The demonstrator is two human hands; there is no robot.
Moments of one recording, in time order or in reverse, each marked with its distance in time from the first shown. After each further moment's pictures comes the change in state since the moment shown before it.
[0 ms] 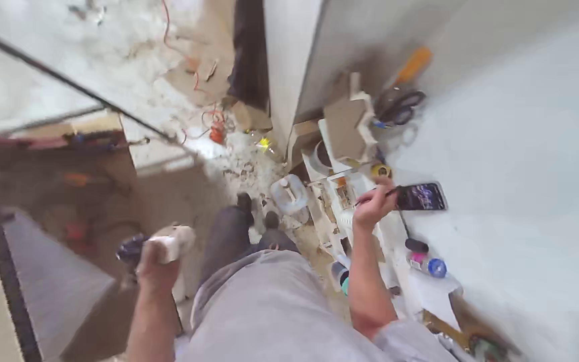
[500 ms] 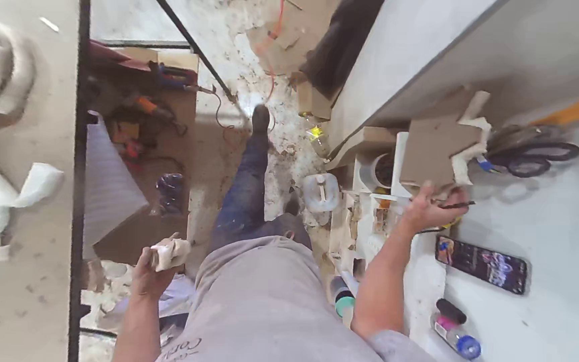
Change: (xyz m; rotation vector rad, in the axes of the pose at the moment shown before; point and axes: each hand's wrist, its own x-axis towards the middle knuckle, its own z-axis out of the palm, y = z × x) left_hand -0.127 -0.022 -0.129 -0.113 0.358 -0.207; right_hand 0.052 0.056 0.068 -0.257 0.112 -0.033
